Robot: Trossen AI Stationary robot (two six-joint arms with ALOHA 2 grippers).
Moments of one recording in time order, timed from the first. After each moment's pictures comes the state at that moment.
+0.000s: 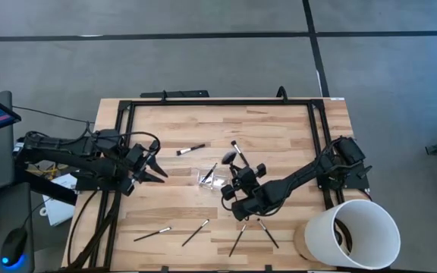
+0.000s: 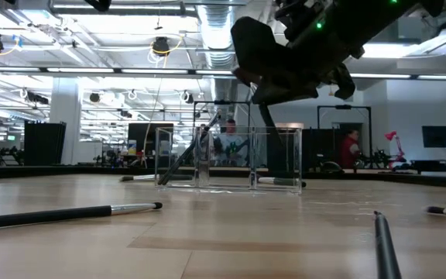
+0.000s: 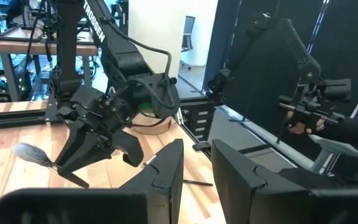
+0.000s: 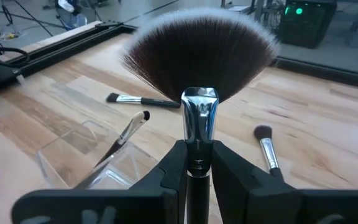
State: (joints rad) left arm -0.13 0.63 0.59 -0.04 0.37 -0.03; right arm 0.43 1.89 1.17 -0.40 1.13 1.11
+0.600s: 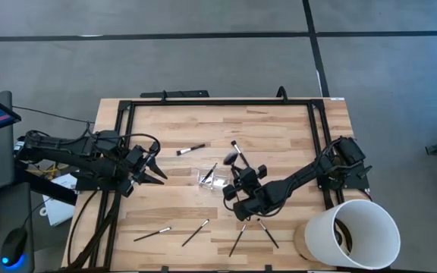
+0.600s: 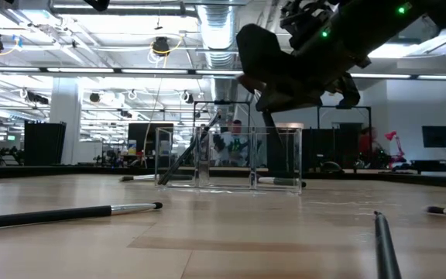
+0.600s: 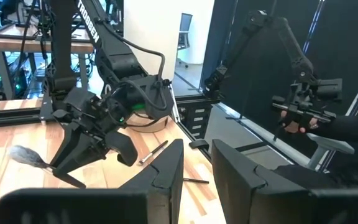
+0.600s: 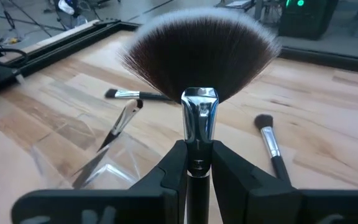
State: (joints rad) left arm -0.15 0.63 0.59 -0.05 0.36 -0.04; right arm 0.43 1.89 1.12 -0.36 1.12 1.15
